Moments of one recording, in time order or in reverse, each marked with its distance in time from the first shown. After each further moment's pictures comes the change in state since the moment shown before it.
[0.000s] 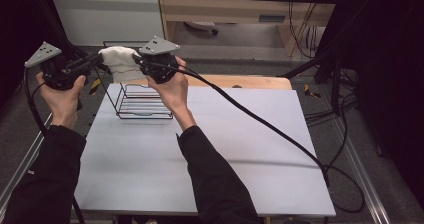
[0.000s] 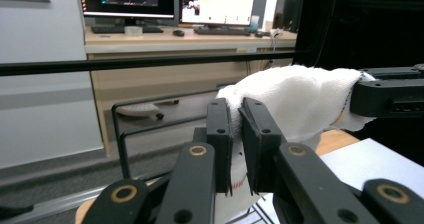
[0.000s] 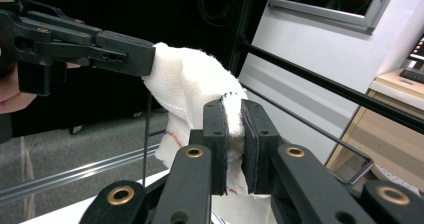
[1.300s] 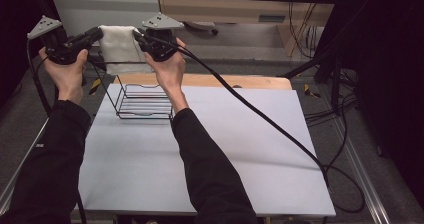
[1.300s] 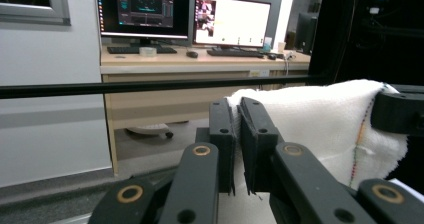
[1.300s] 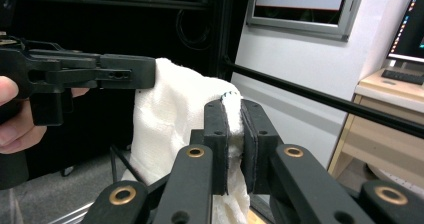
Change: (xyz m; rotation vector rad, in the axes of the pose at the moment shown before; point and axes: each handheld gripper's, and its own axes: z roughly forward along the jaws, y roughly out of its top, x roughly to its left) left arm 0.017 0.036 0.039 -0.063 0.036 -0.010; right arm -0.032 0.027 0.019 -0.076 -0.061 0.123
